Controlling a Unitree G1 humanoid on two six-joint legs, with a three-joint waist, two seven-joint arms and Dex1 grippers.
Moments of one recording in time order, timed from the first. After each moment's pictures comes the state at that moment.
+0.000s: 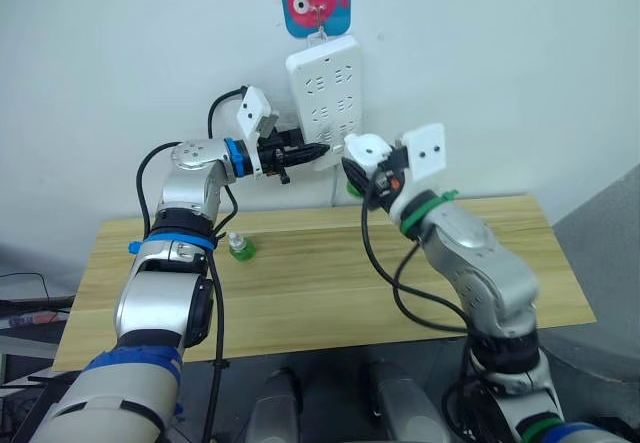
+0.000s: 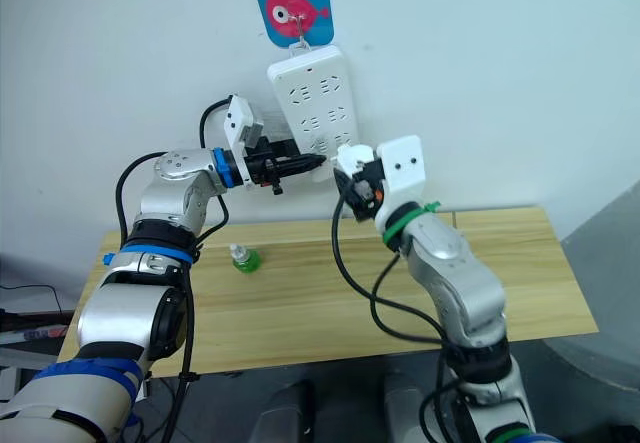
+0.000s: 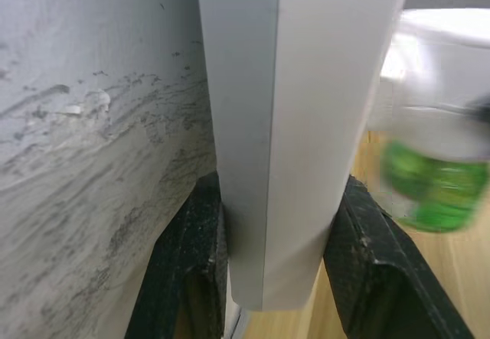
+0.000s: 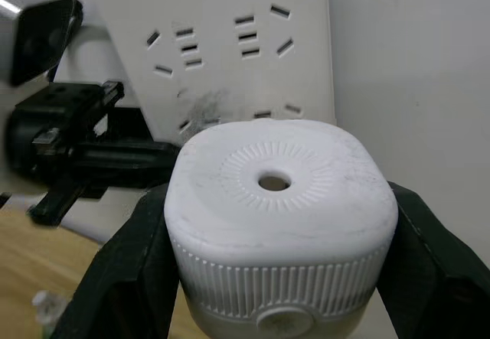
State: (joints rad) left arm -1.05 0.43 0.03 0.87 -0.22 0.01 -1.17; right arm -0.50 -0.10 0.13 -0.54 0.31 0.85 0.11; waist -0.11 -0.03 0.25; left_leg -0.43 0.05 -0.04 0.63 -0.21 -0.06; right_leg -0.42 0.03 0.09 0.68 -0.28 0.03
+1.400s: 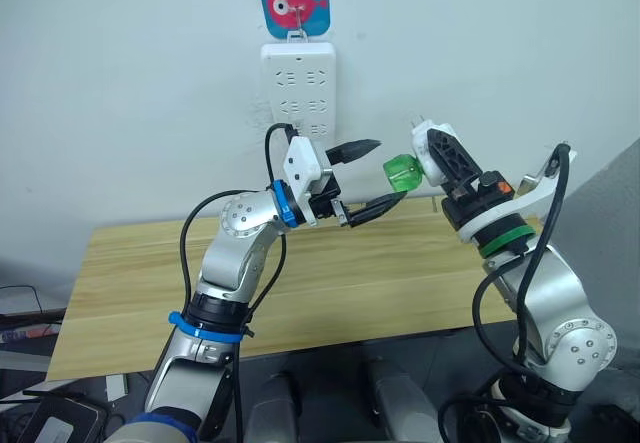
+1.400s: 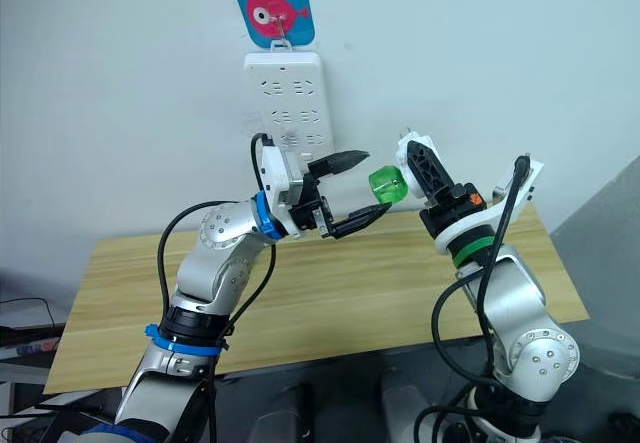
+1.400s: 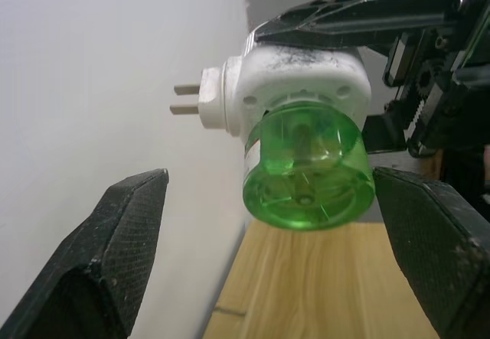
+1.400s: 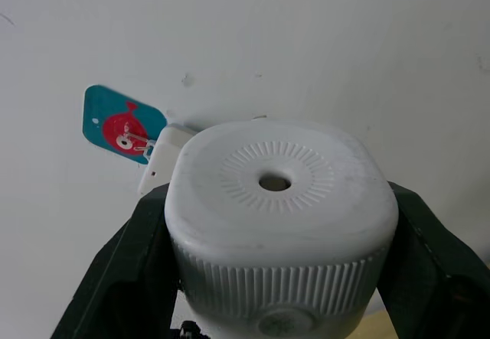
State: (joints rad) left arm -0.60 0.25 -0.12 -0.02 -0.35 0.10 -0.91; right arm -0.33 0.01 -0.32 -0.69 1.53 0.77 -0.56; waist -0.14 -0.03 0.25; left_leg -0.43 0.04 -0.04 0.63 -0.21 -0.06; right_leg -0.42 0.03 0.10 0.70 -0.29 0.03
